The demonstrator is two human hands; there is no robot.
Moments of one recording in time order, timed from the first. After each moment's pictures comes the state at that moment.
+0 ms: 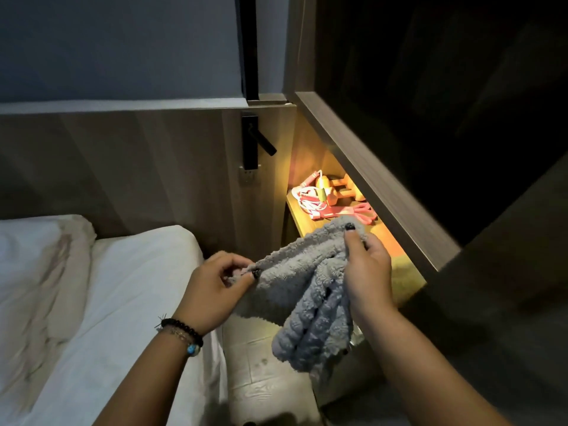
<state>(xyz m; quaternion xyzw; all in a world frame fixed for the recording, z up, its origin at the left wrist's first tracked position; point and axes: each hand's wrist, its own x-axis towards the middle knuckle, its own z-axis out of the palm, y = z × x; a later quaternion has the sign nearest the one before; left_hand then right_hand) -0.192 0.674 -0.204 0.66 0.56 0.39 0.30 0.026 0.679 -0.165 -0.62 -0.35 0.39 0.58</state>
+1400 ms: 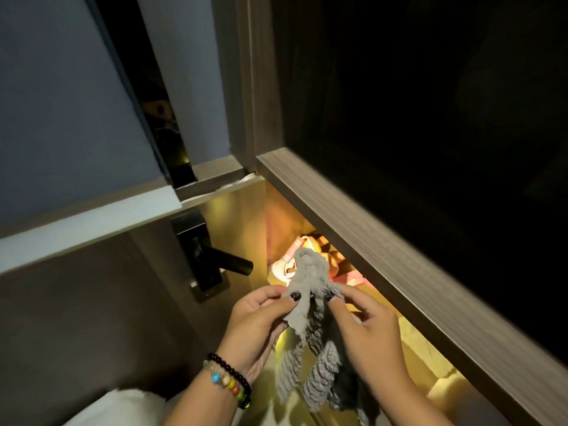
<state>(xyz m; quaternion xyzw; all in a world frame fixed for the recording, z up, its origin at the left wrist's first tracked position) -0.124 1.076 -0.232 0.27 0.39 0.37 0.80 0.019 0.998 -0.219 -0.69 -0.38 0.30 0.53</state>
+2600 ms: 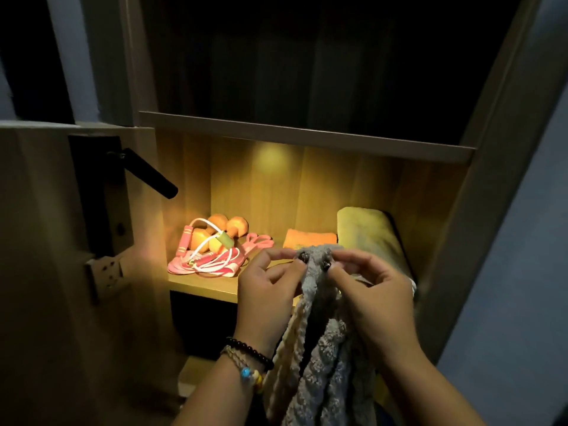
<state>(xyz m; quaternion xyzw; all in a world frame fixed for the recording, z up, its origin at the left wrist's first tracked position) -0.226 0.964 -0.378 0.56 0.02 0.31 0.77 -0.194 0.838 -0.357 -0.67 -0.22 -0.12 0.70</state>
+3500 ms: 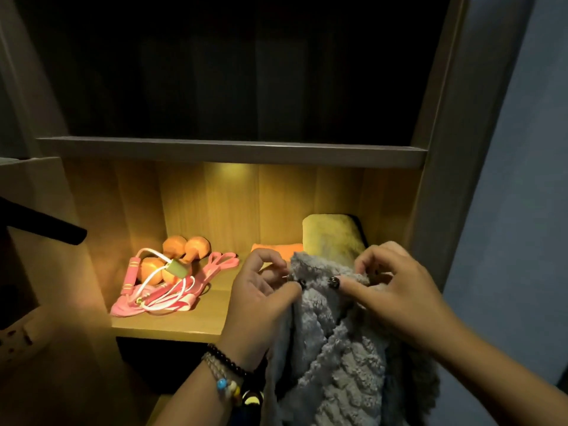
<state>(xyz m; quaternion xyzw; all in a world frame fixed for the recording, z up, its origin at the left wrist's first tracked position) -0.146 0.926 -0.348 0.59 -0.07 0.24 0.76 -0.090 0.743 -0.322 -0.84 -0.28 -0.19 0.43</state>
